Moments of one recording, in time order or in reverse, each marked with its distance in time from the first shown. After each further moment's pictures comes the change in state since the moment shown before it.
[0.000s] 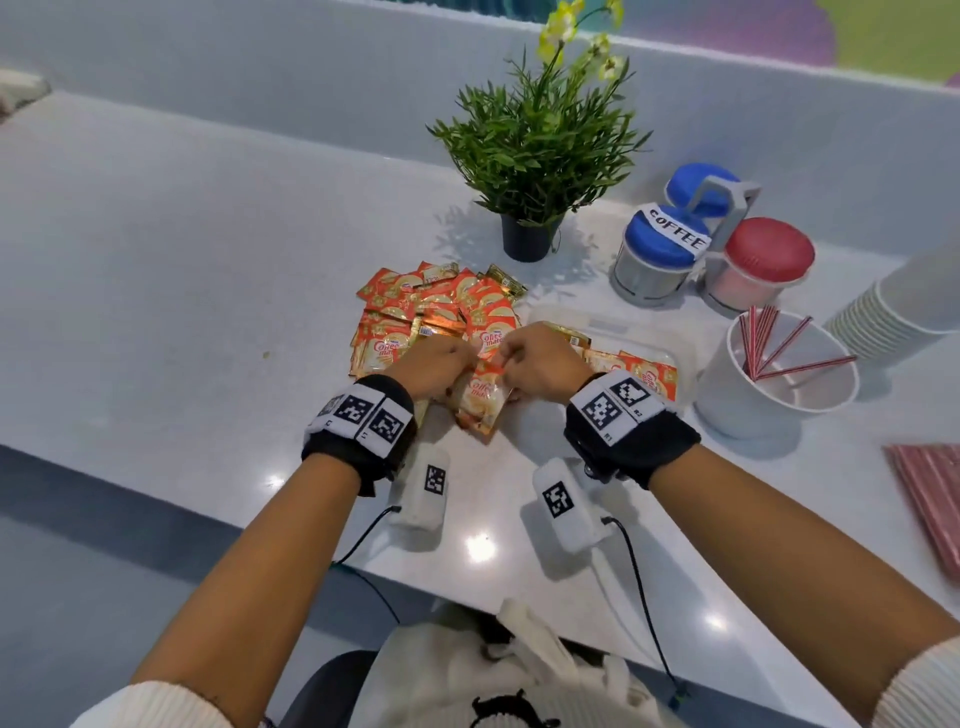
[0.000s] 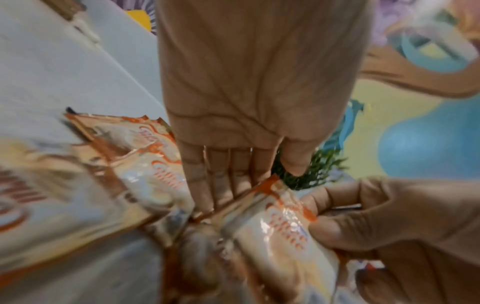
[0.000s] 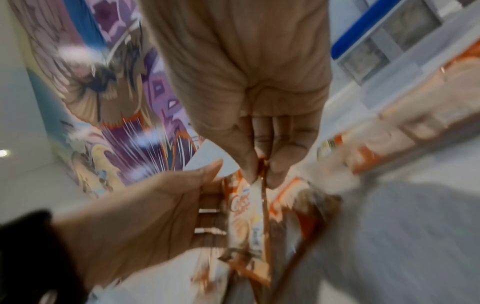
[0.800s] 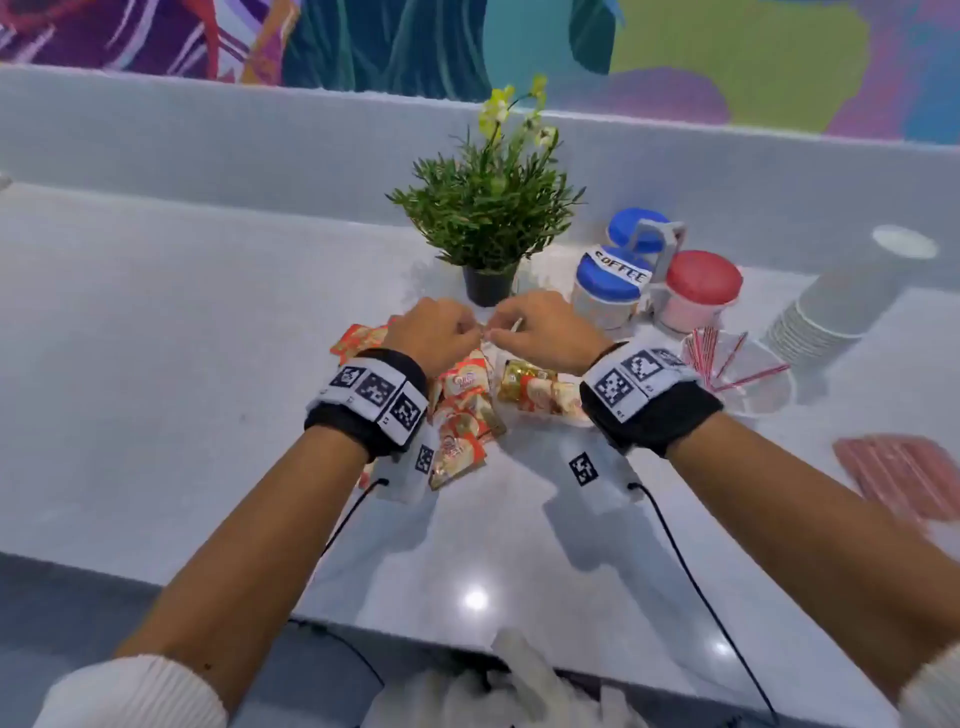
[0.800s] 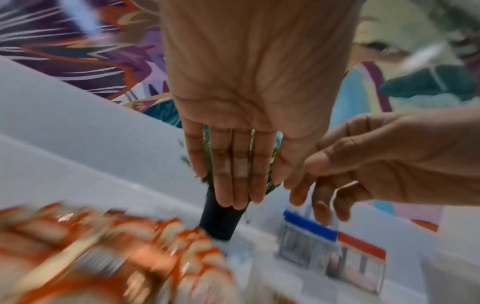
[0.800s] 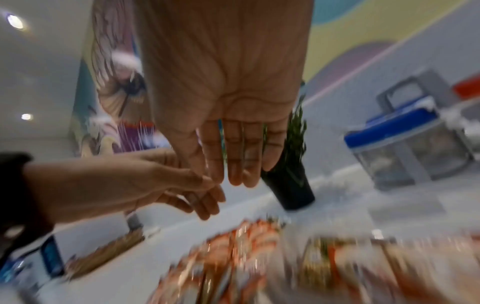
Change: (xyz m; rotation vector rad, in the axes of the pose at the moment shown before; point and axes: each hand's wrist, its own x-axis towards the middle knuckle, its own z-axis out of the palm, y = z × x) left_hand 0.025 0.054 -0.026 0.430 0.229 0.289; right_hand -0.014 -0.026 -0.061 -0.356 0.215 -0.300
